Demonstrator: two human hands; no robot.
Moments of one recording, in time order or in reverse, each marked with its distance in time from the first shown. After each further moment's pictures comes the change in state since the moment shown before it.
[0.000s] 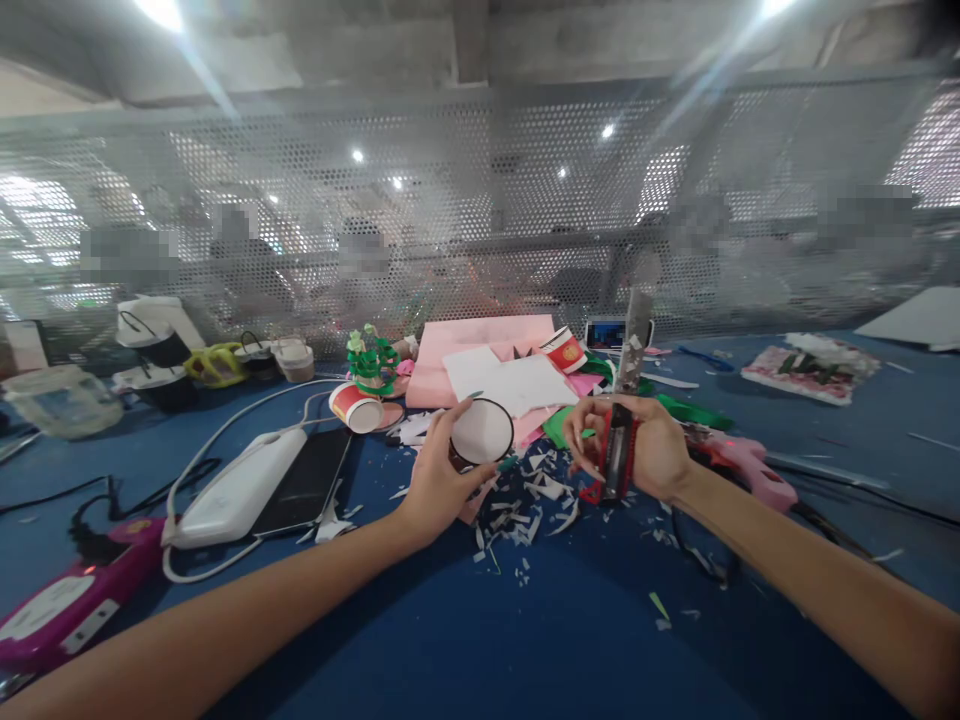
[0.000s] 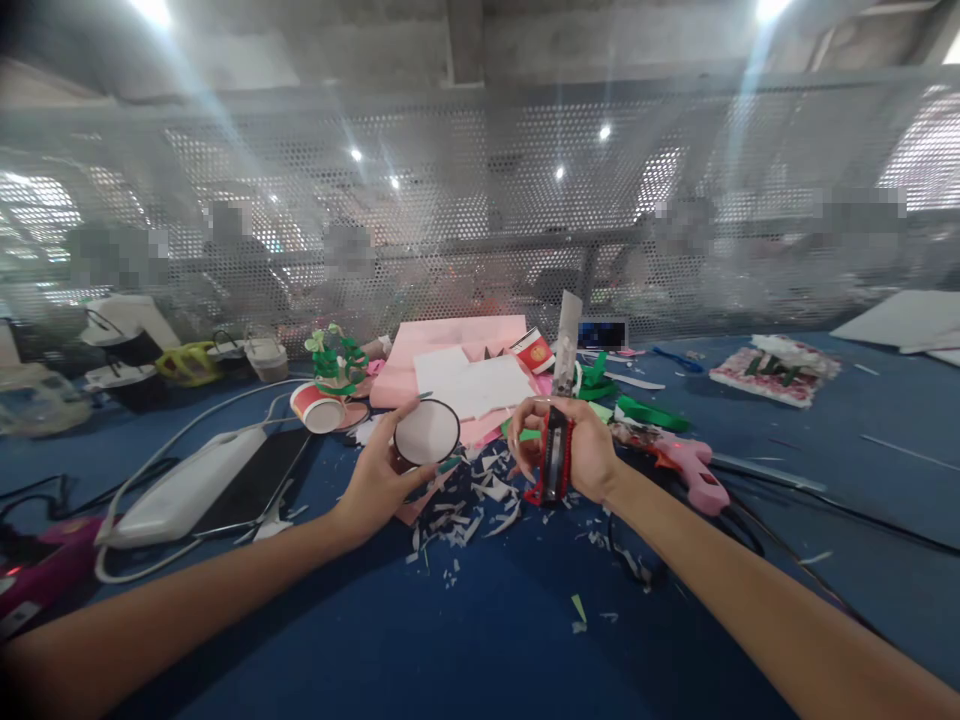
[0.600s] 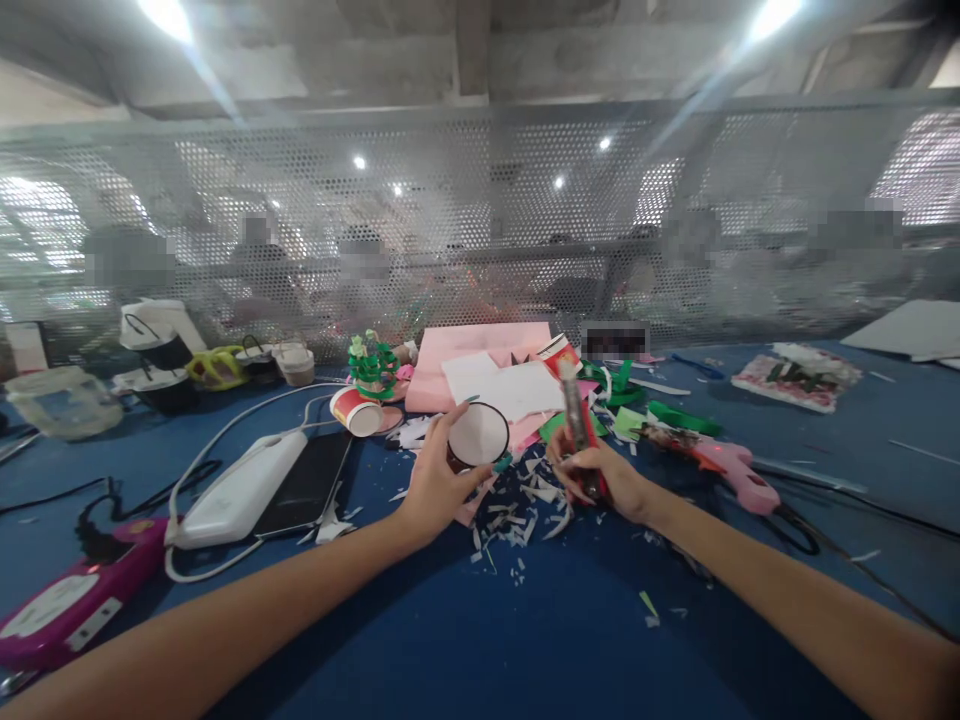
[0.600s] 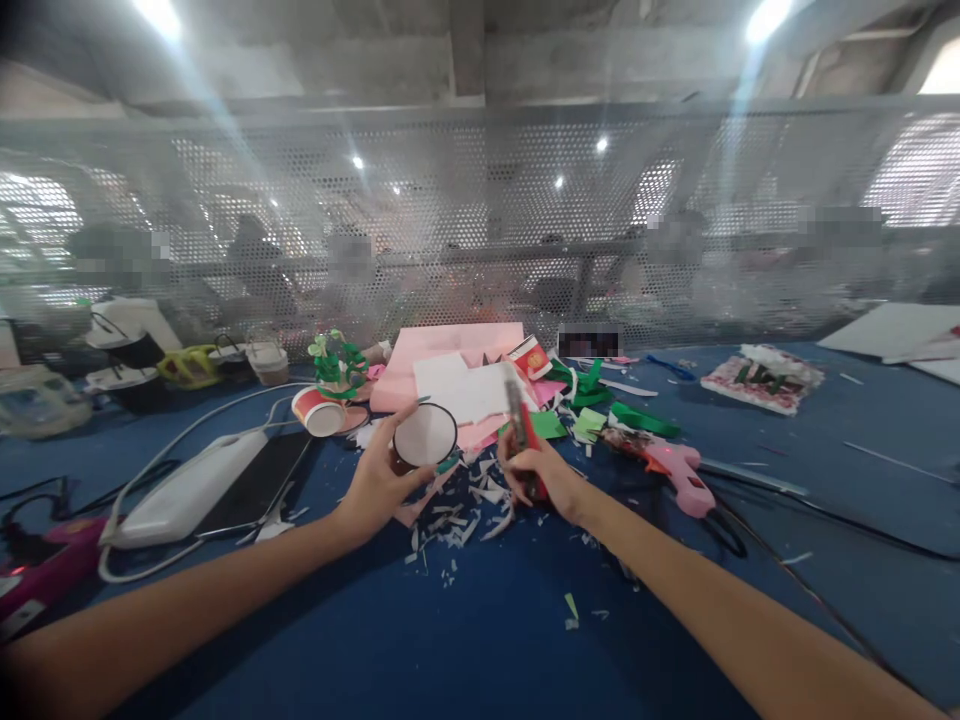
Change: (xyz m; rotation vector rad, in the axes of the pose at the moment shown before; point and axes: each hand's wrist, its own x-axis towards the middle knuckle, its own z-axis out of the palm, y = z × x) left_hand 0.000 -0.008 -0.001 0.040 0.024 0.037; right_hand -0.001 0.030 0.006 -0.084 0.021 0.013
